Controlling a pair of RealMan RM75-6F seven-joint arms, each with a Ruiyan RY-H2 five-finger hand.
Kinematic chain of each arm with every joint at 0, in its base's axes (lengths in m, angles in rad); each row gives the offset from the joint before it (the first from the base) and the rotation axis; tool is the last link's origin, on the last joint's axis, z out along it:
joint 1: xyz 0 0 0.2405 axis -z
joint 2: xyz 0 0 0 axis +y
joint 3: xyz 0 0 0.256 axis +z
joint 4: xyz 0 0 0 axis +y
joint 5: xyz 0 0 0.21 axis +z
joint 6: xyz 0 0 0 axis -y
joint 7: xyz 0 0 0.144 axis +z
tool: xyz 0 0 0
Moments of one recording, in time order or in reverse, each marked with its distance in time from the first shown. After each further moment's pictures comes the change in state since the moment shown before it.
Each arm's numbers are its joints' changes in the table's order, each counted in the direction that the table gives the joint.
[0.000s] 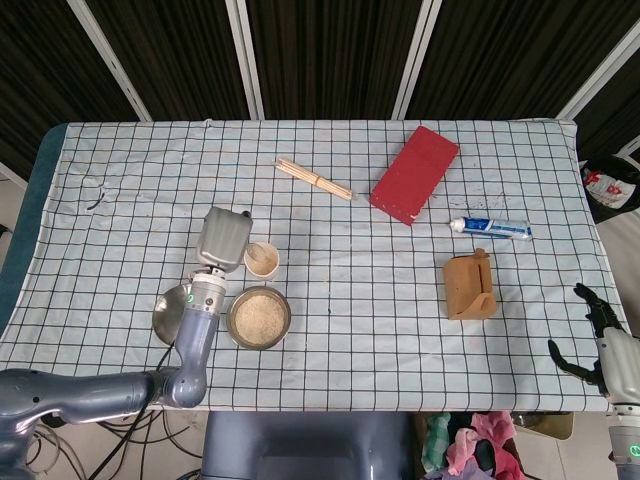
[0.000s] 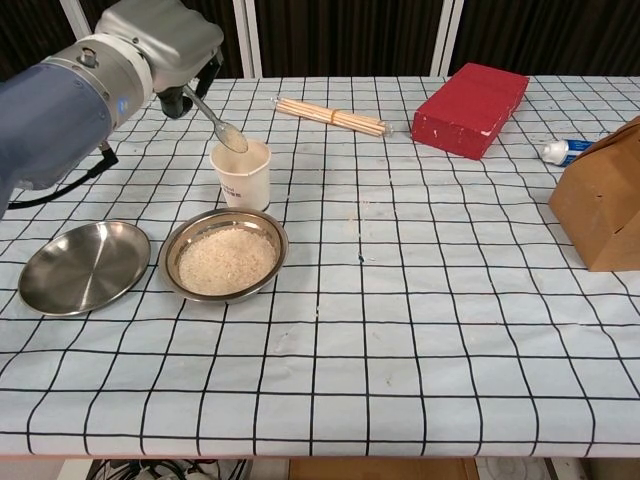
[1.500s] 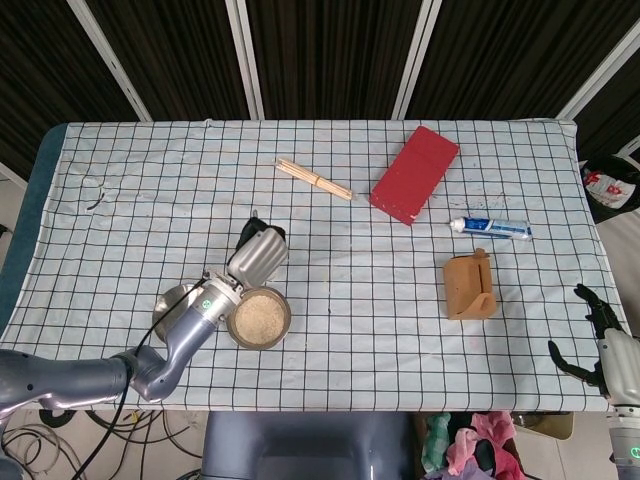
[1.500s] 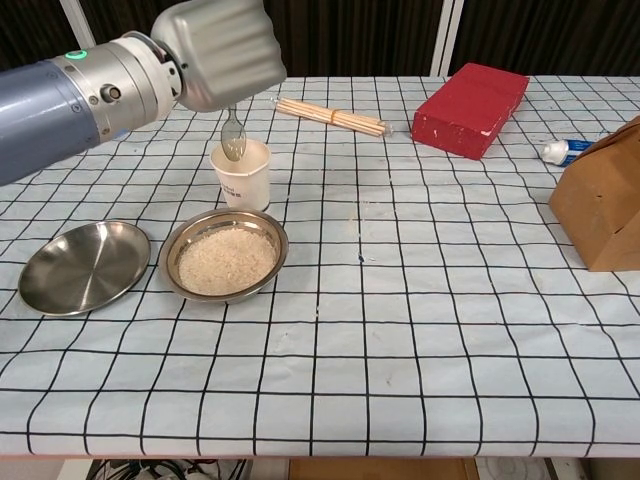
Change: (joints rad) left arm 0.100 0.131 0.253 0.025 0.345 0.128 0.232; right arm 0.006 0.002 -0.001 -0.002 -0.008 -0.006 0.014
